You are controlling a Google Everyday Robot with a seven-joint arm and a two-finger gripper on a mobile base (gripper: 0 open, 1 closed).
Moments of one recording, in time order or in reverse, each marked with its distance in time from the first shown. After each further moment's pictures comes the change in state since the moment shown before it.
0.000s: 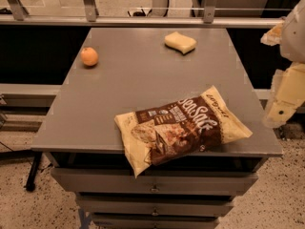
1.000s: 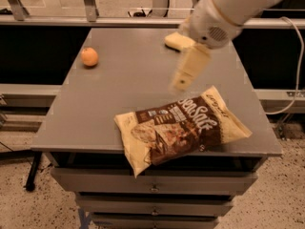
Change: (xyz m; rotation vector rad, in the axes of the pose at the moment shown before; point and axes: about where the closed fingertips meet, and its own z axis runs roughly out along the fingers) arm -0.167 -0.041 0.062 -0.067 -0.344 -0.075
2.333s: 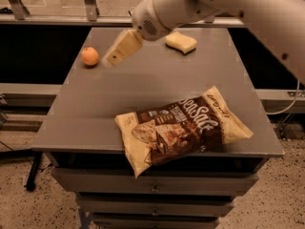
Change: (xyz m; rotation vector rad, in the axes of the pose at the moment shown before) arm -0.120 -0.064 0.085 0.057 -0.373 0.129
